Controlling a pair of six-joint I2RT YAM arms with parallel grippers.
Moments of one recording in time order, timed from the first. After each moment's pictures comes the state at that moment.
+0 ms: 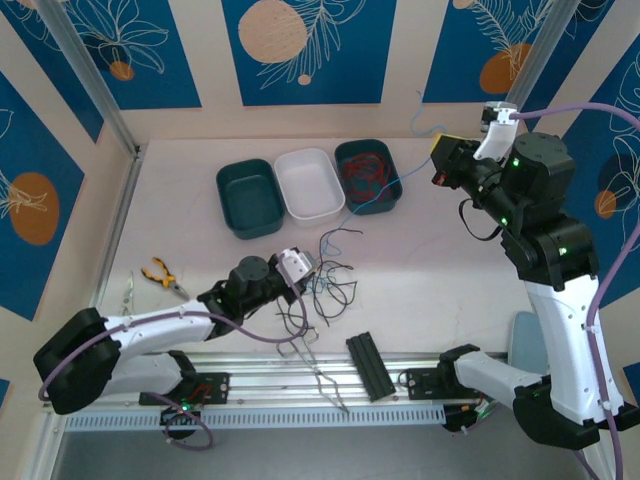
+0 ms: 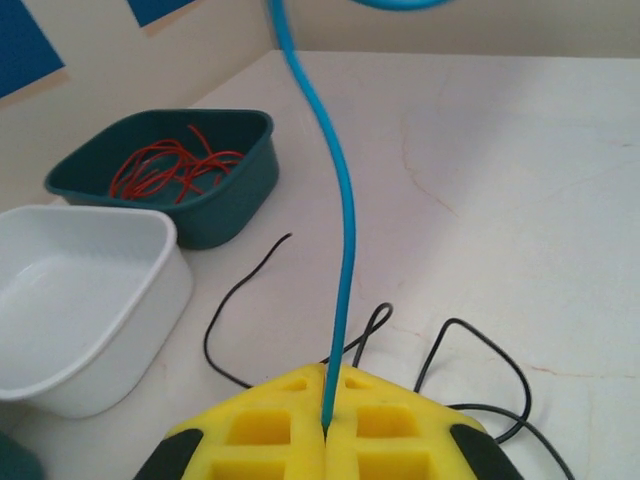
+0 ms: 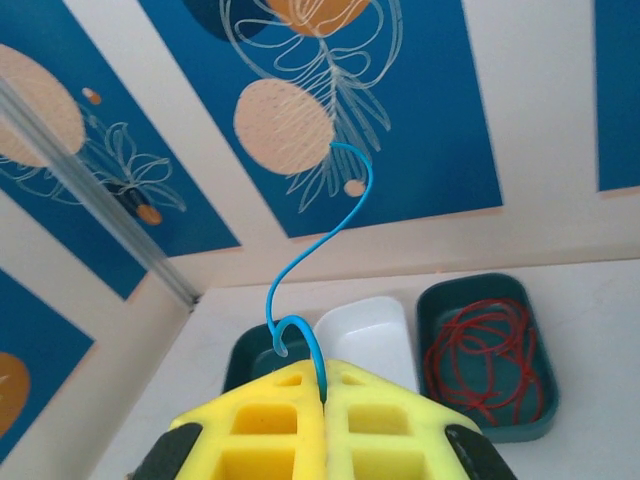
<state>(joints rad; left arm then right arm) -0.90 1.21 0.48 0.45 0.03 0.22 0.31 1.06 1.68 -0.79 -0.08 0.42</state>
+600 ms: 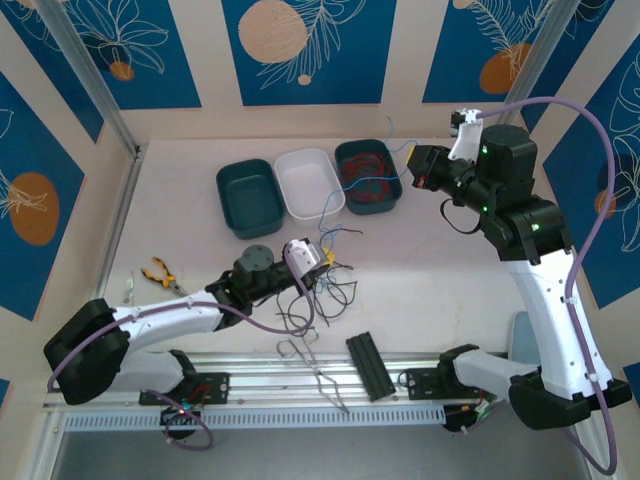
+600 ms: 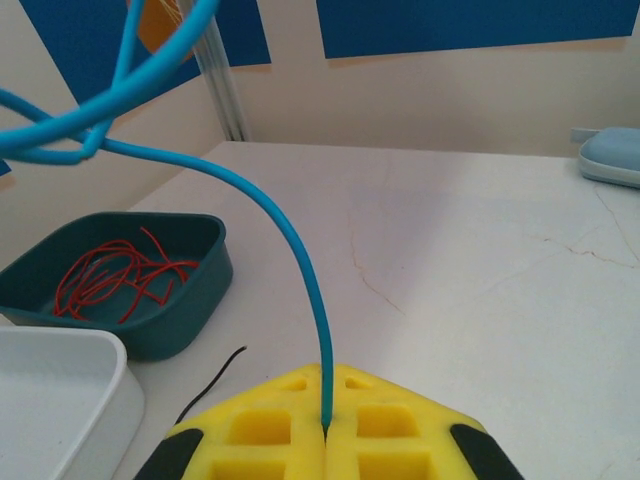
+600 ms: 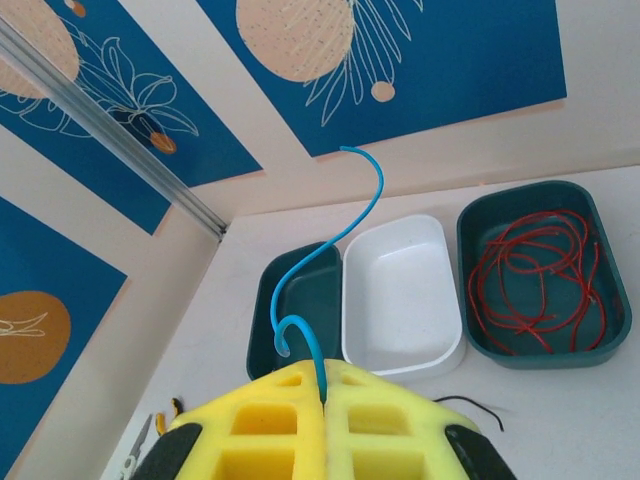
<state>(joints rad) -0.90 1.27 0.57 0.54 0.16 0.21 0.31 1.13 1.63 -0.82 -0.20 0.48</state>
